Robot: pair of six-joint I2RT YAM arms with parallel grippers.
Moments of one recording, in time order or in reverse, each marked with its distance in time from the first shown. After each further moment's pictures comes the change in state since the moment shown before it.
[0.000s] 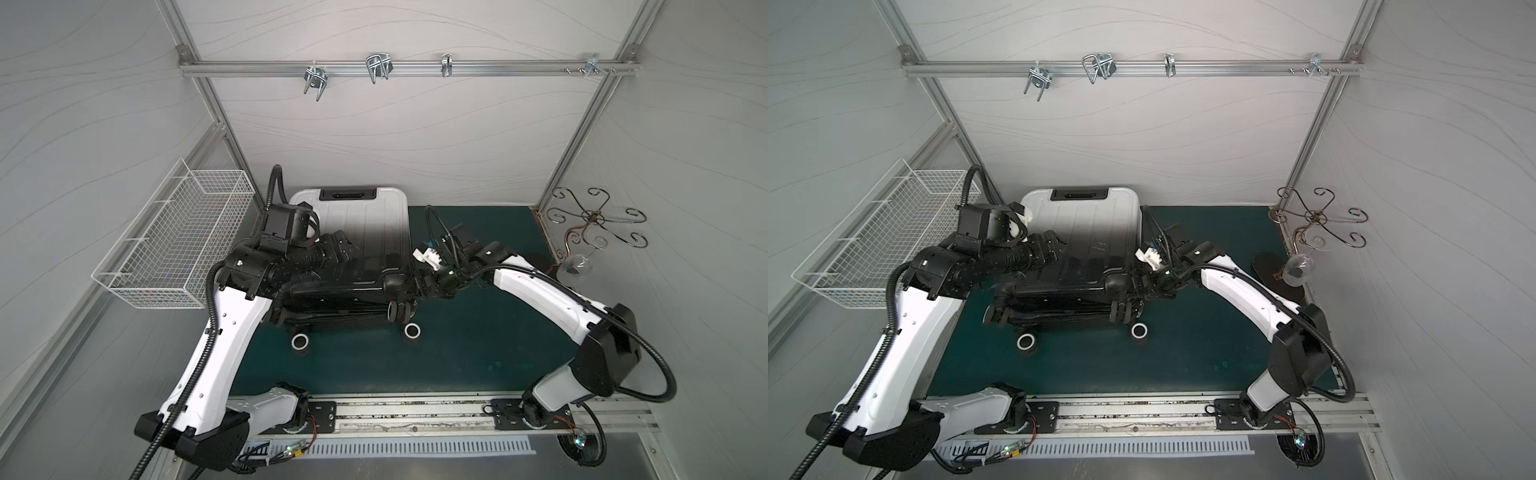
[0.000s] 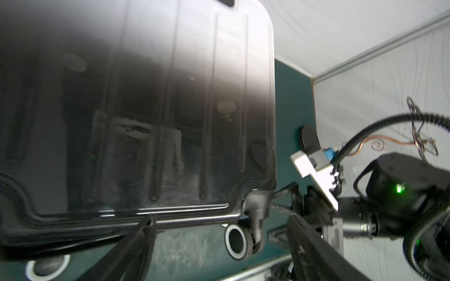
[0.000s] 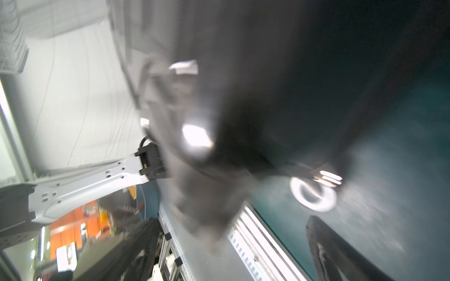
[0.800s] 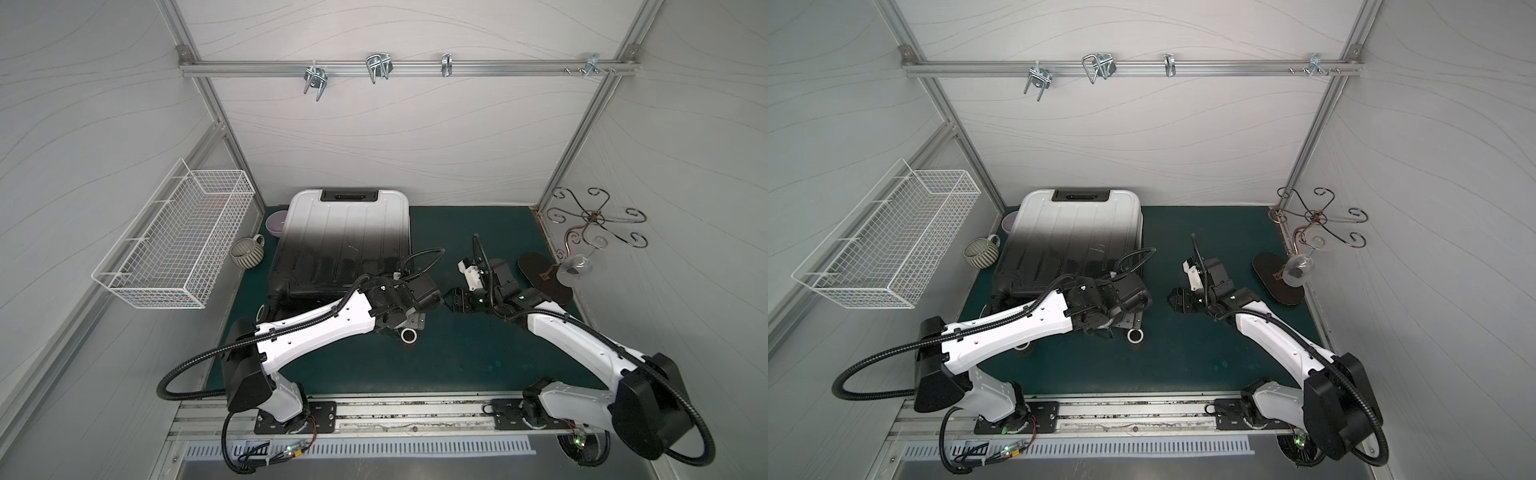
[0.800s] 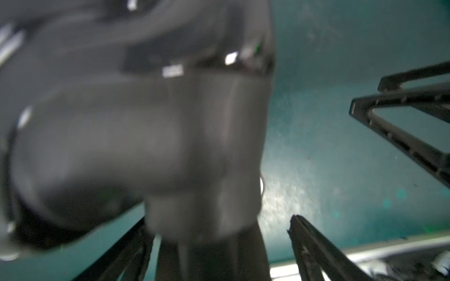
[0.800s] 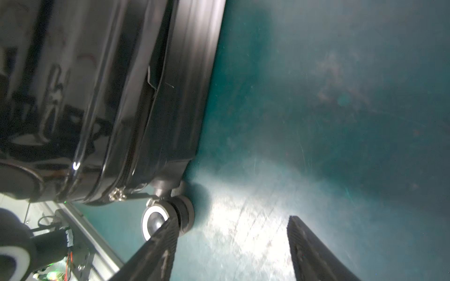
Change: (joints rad) left arm -0.689 0.377 -0.165 0.049 -0.547 -0.267; right arm -0.079 -0.291 -0.557 0.457 0.407 -0.037
